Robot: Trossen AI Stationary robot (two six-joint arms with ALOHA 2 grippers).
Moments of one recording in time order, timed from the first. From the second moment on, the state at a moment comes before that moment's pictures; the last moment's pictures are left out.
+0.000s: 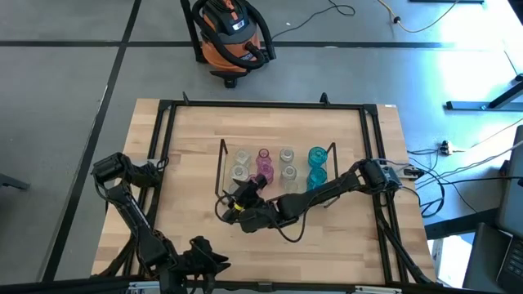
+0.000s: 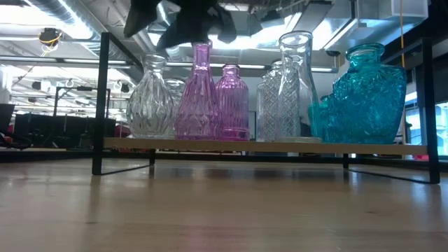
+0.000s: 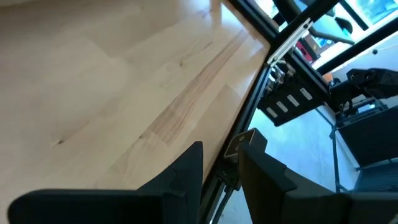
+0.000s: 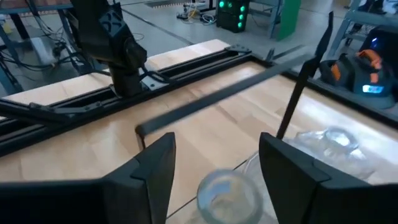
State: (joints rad) left arm -1.01 1.81 1.20 -0.27 -0.90 -1.51; right arm 0.37 2.20 1.78 -0.13 0.93 0.49
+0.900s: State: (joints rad) left arm -1.03 1.81 1.20 -0.24 -0.98 -1.43; right arm 0.24 2.11 2.15 -1.03 0.49 0.70
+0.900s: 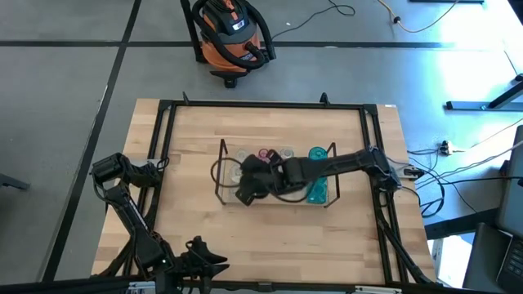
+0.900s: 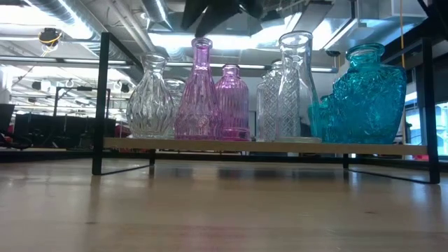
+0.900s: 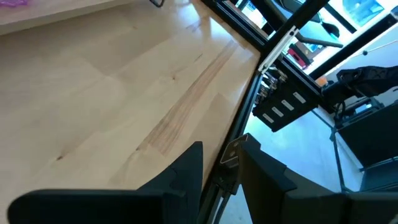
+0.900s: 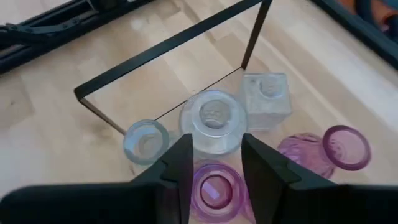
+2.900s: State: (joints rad) left arm -1.01 1.81 1.20 -0.21 -1.01 -1.43; right arm 0.12 2.16 2.15 -1.15 0.01 0.65
